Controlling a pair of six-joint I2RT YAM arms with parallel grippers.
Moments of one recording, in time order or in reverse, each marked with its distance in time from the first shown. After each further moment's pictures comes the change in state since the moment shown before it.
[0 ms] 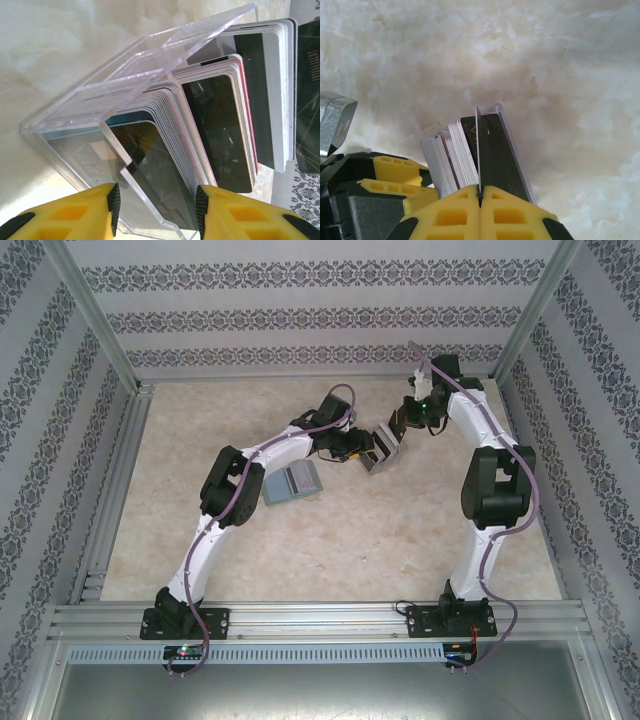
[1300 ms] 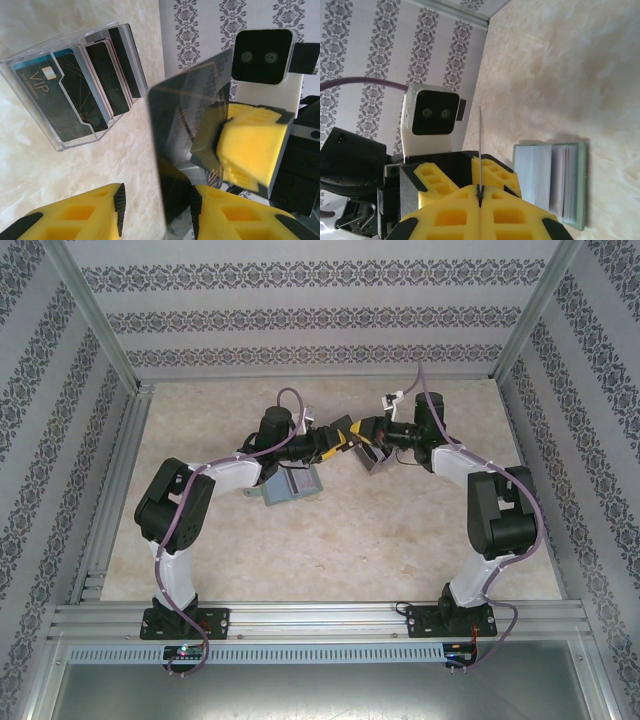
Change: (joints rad) left arm 0.118 -0.502 -0.816 0.792 0.200 -0.295; right arm 0.128 -0.235 -0.680 1.110 -0.607 0.749
